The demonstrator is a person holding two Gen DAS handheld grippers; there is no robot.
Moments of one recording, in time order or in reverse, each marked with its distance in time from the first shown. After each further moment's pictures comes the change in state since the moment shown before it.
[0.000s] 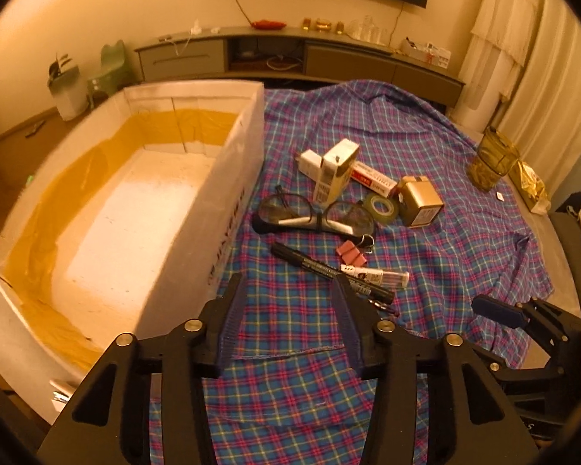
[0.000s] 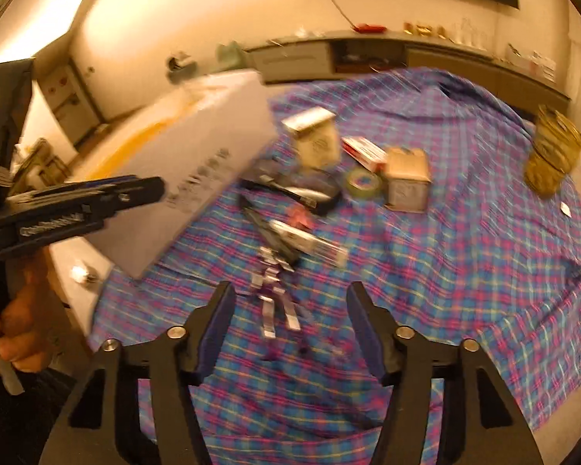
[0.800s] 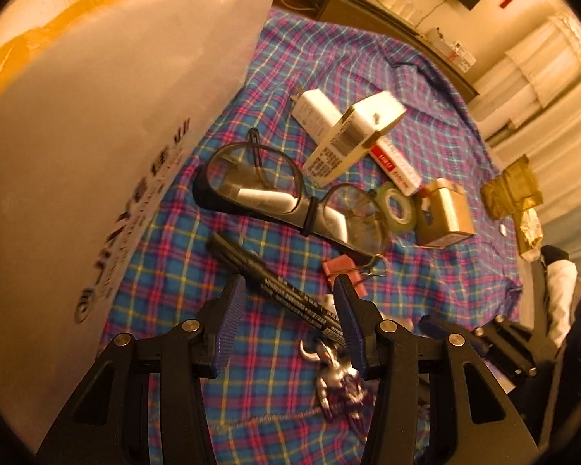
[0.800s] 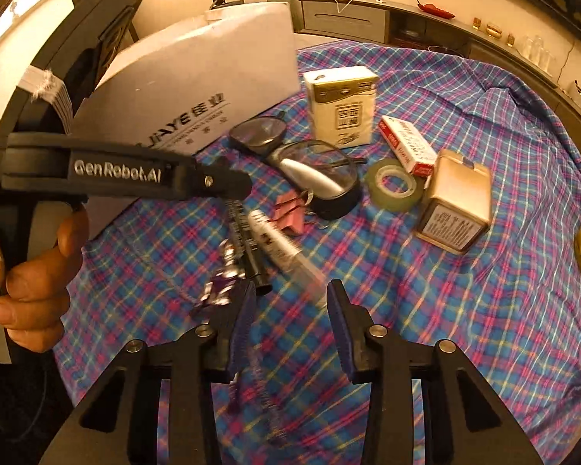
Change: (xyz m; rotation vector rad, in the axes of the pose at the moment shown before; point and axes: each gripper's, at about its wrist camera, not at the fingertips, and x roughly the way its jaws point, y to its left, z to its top) left arm 0.116 0.005 0.021 -0.244 0.224 -0.166; right arm 0.073 -0.012 0.045 -0.274 0.163 0.046
